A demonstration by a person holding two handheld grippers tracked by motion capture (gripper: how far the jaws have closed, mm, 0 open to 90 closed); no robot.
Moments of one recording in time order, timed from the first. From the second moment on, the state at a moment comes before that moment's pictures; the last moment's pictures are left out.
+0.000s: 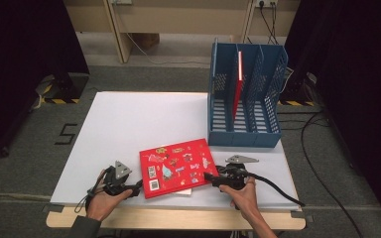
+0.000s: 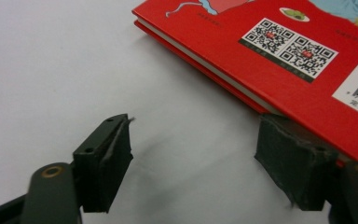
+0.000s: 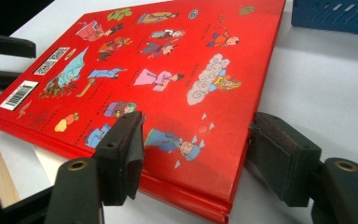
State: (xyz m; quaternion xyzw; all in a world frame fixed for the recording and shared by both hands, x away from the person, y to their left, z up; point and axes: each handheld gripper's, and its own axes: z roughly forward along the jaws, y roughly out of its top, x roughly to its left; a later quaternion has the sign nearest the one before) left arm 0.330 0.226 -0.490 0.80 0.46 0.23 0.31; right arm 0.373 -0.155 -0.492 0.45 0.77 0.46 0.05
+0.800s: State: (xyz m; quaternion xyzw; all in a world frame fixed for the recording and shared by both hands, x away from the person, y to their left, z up) left arm 0.329 0.227 -0.483 0.78 0.48 0.24 0.33; right arm 0.374 -0.156 -0.497 0.47 0.75 0.46 0.01
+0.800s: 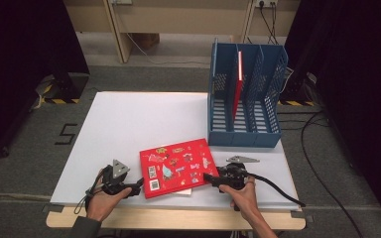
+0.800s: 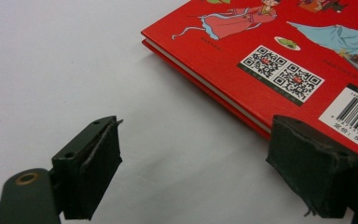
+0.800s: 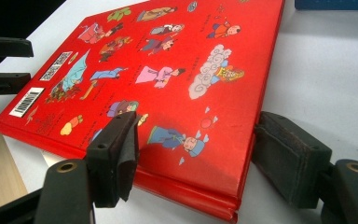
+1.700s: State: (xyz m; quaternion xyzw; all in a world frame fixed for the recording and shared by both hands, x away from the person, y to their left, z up) left arm 0.323 0.211 -0.483 0.79 0.46 0.27 0.31; right arm 0.366 -0.159 -0.448 0.49 0.64 0.59 -0.02
